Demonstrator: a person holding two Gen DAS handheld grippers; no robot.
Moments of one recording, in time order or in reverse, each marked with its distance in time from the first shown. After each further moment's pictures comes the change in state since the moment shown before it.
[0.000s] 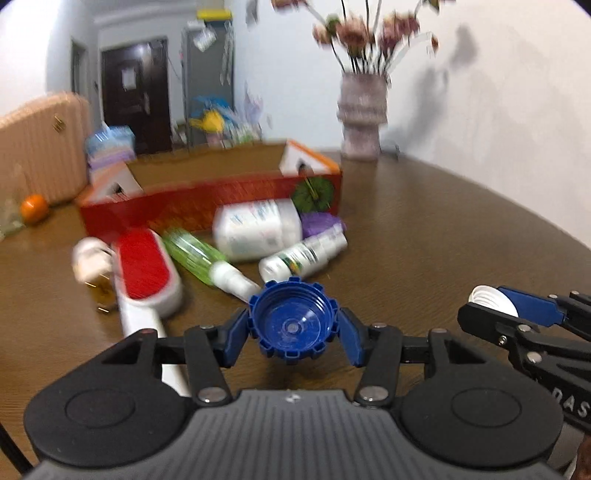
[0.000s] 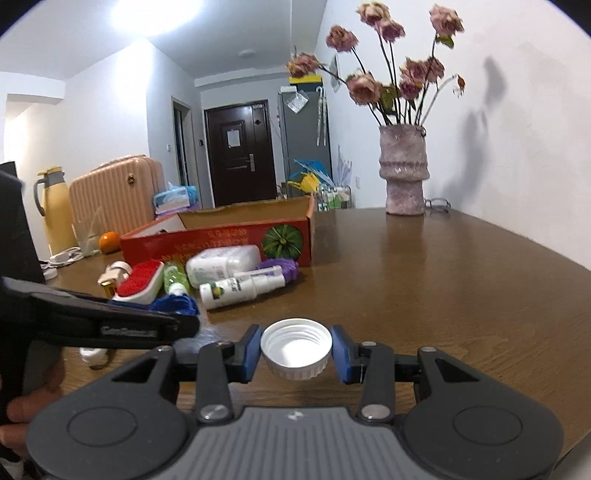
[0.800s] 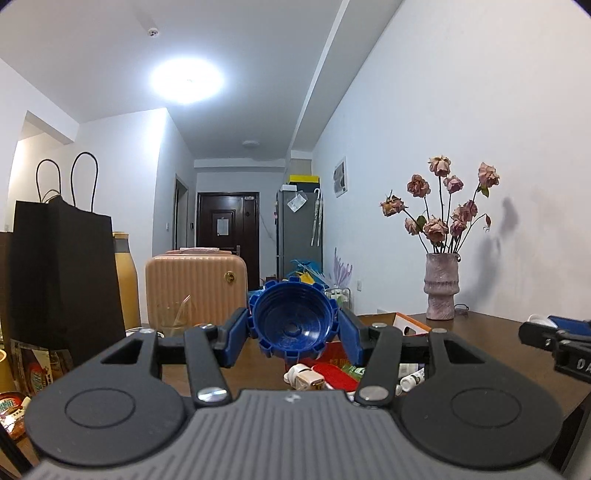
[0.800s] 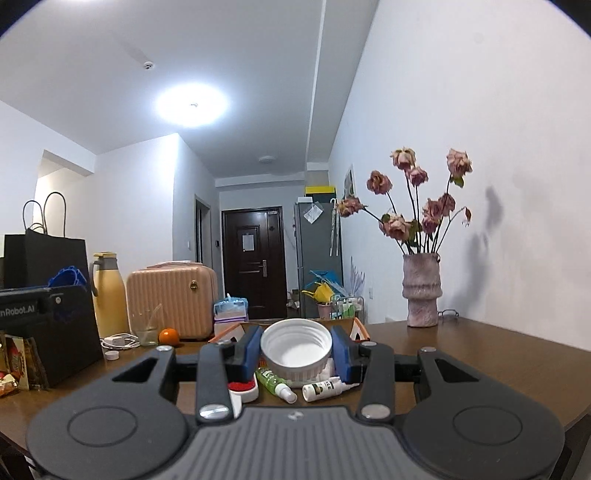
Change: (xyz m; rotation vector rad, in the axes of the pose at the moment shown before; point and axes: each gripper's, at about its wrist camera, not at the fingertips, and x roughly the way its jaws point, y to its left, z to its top) left arm -0.257 0.085 -0.049 -0.066 -0.527 0.260; right arm -0.157 0.120 -0.002 -0.043 -0.373 0.010
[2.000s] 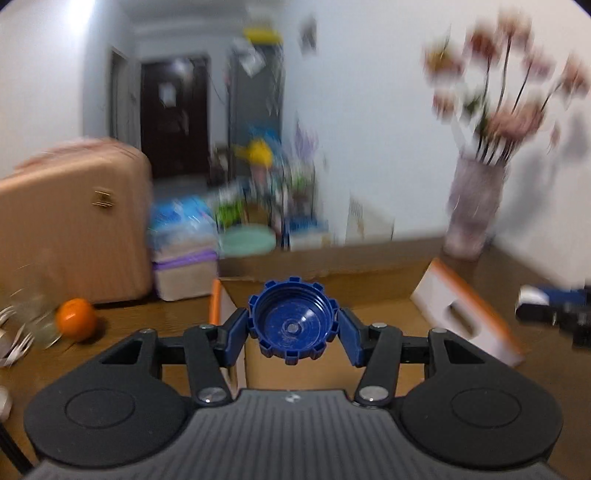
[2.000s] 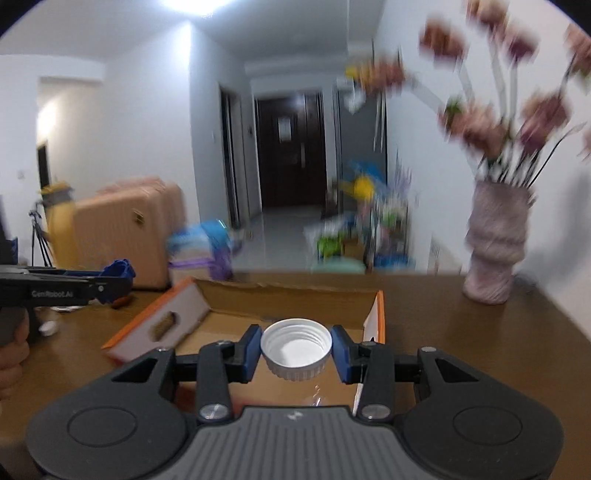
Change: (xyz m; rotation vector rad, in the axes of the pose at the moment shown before) left arm 0.478 -0.024 0.012 0.051 0.549 -0.177; right arm 0.407 -0.108 0.058 -0.013 0.471 0.158
